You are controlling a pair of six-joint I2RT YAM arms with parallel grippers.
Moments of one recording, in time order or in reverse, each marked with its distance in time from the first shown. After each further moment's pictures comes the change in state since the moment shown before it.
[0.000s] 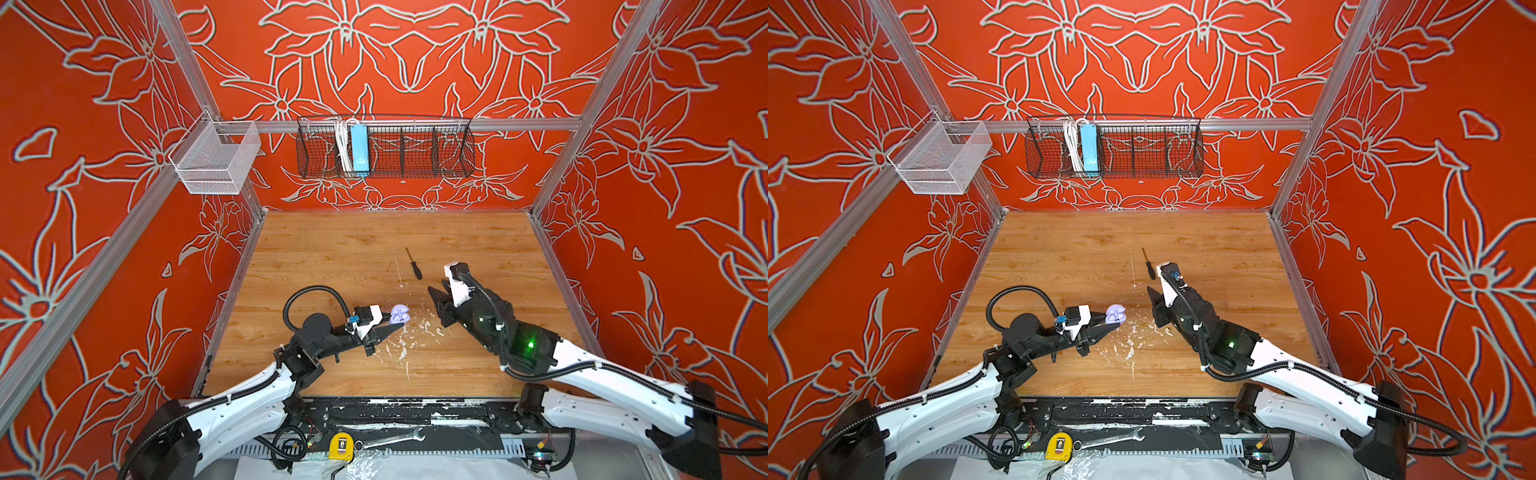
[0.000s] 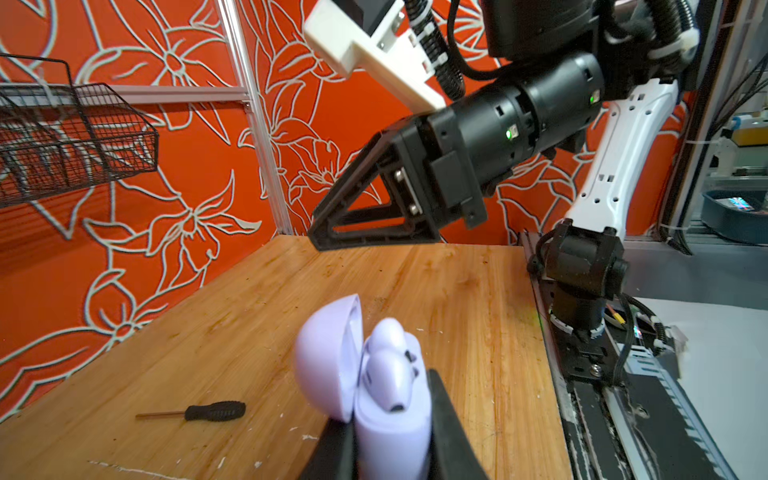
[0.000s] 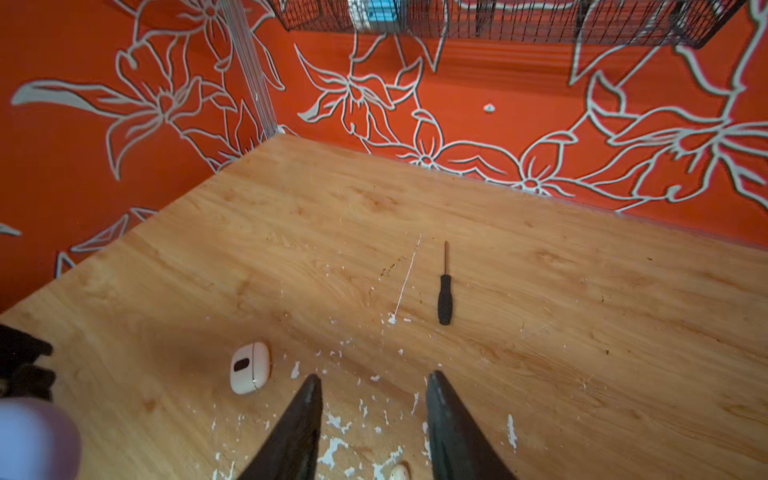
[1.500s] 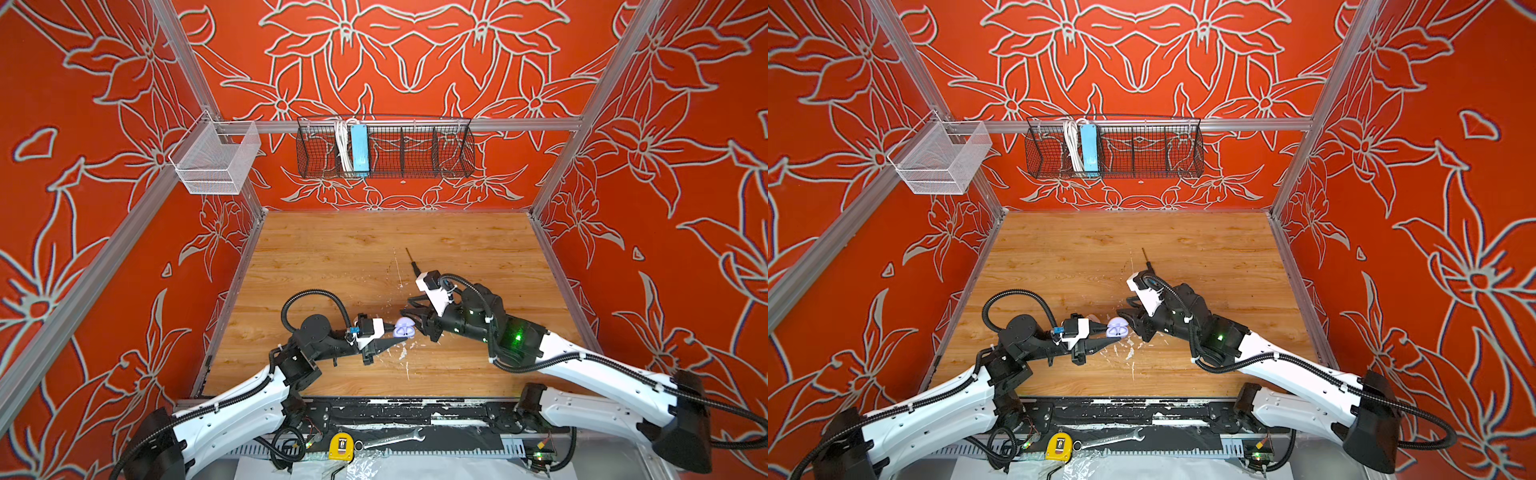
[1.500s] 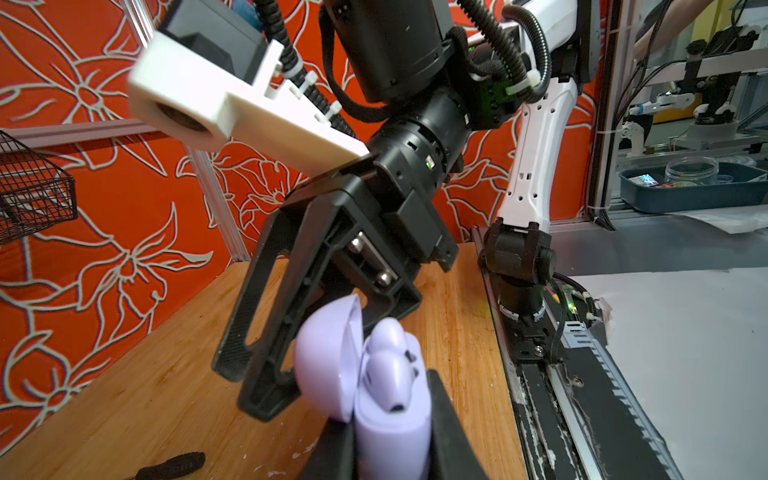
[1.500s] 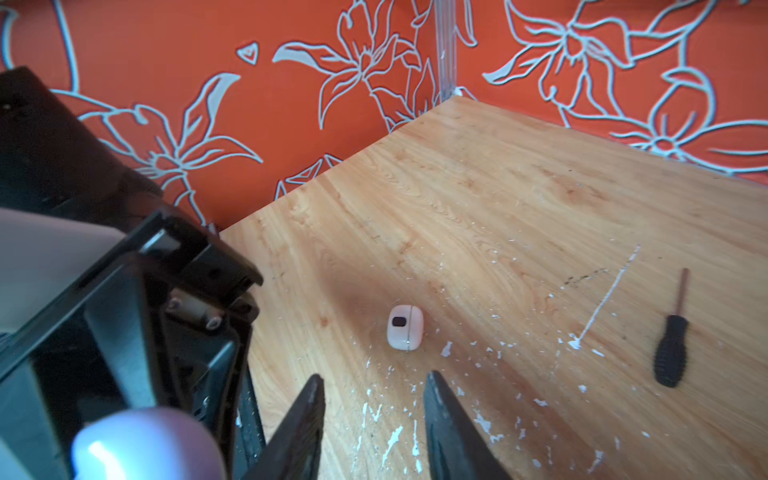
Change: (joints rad) left arm -0.050 -0.090 0.036 -0.129 0.082 0.069; right arm -0.026 0.078 0.022 0.081 -0.591 0.000
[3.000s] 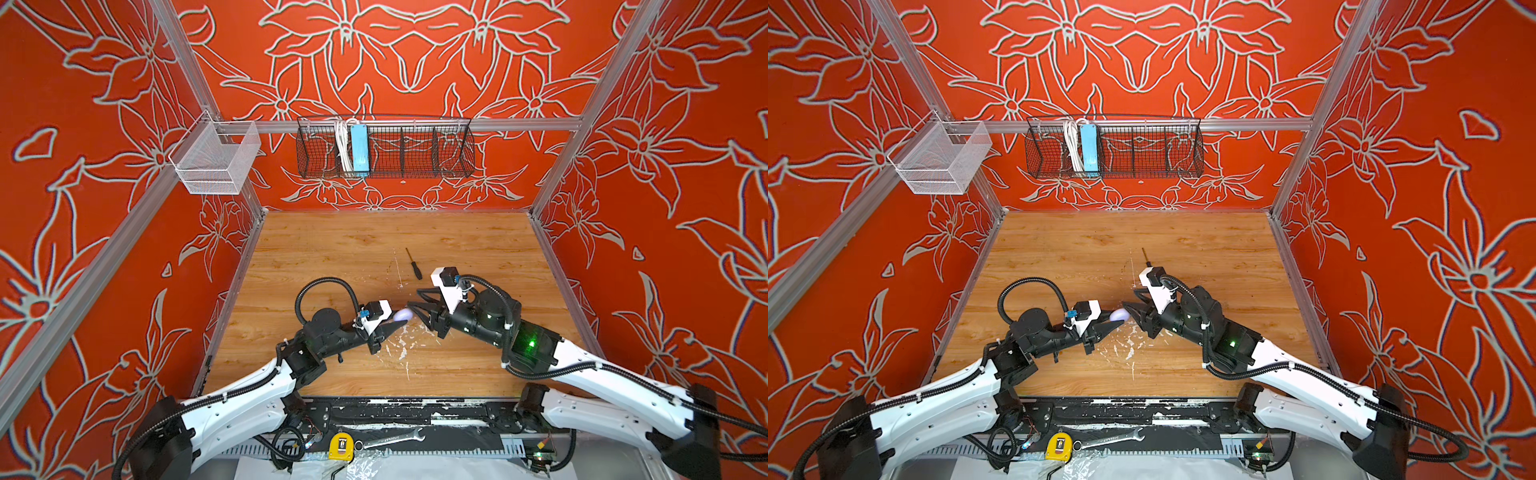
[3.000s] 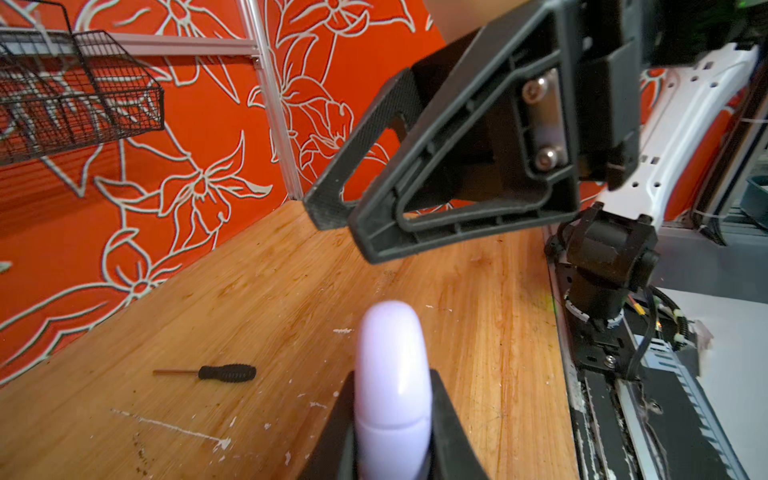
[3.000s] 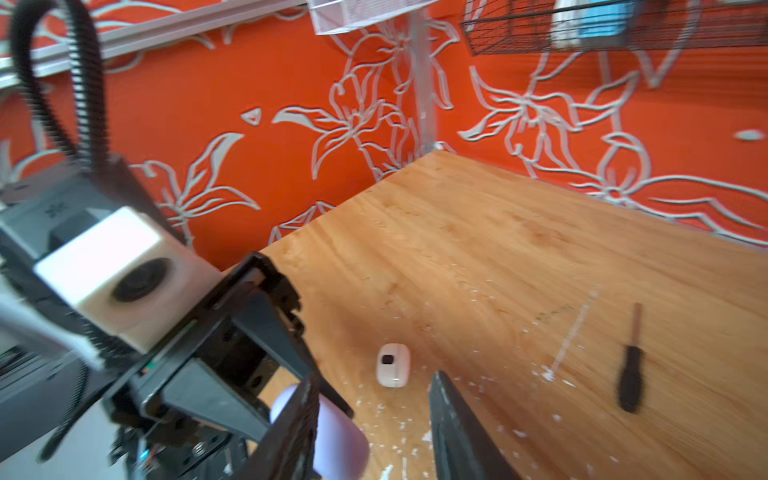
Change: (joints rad) left arm -0.007 0.097 0.053 -0.072 -0.253 -0.061; right arm -0.005 -0.108 -0.039 0.059 0.120 0.006
